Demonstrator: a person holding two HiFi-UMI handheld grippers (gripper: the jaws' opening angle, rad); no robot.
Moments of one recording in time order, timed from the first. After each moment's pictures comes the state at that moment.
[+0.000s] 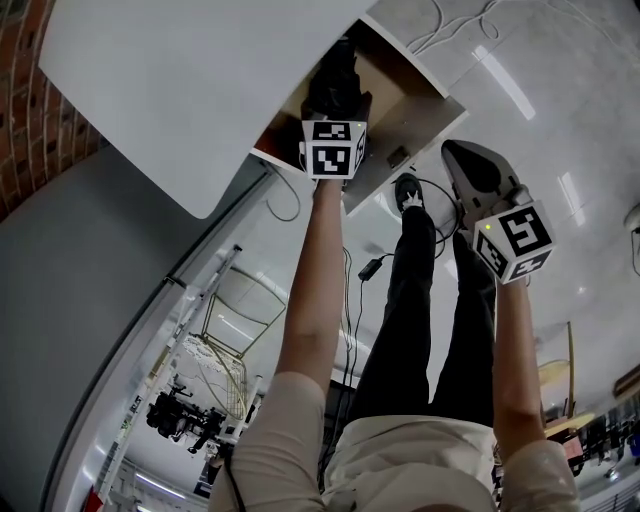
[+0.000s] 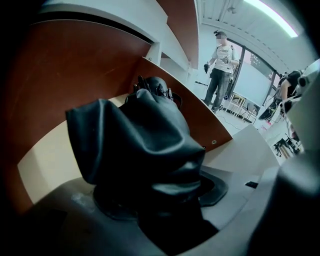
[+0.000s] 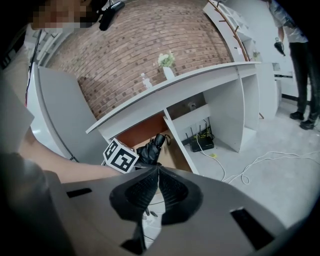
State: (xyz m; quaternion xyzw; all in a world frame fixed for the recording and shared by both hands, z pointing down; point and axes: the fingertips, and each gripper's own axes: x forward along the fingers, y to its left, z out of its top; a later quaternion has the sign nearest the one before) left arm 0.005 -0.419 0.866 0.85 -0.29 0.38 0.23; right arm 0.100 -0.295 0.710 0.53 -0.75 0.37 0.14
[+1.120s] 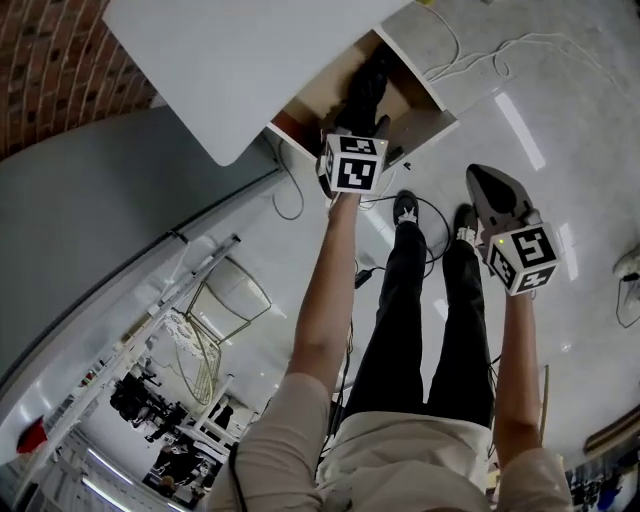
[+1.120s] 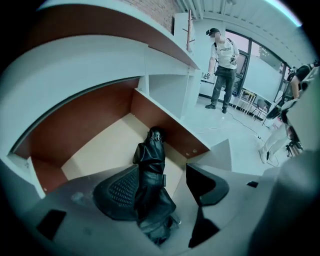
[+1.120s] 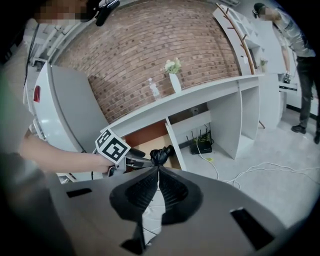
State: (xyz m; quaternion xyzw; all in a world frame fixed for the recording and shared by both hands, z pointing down) left arm 0.015 -0.385 0.799 0.82 -0.35 0.40 0.20; right arm 0.149 -0.250 0.678 0.51 -0.77 0.34 0.17
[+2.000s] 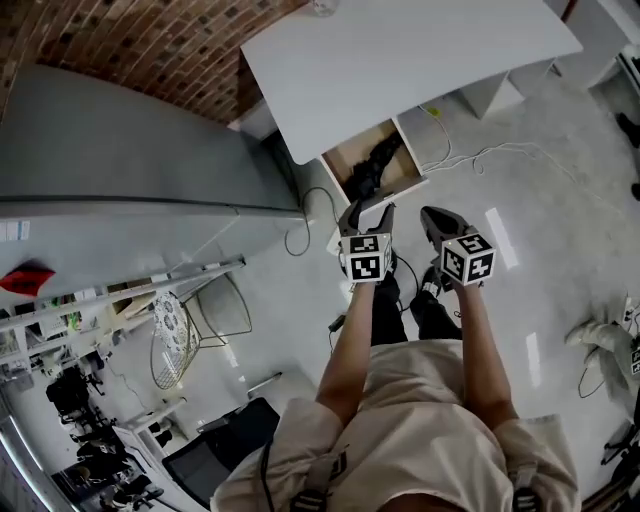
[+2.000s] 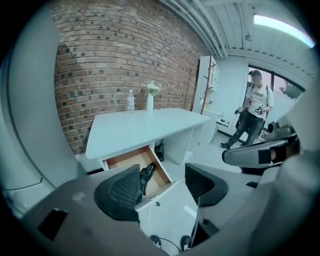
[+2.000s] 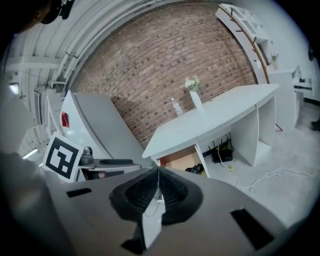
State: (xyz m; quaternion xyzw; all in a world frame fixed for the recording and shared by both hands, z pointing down) left arm 0.021 -0.240 0.528 0.79 -0.52 0.24 0.23; right arm 0.128 -0.211 0.505 0.43 -0.83 0.35 0.10
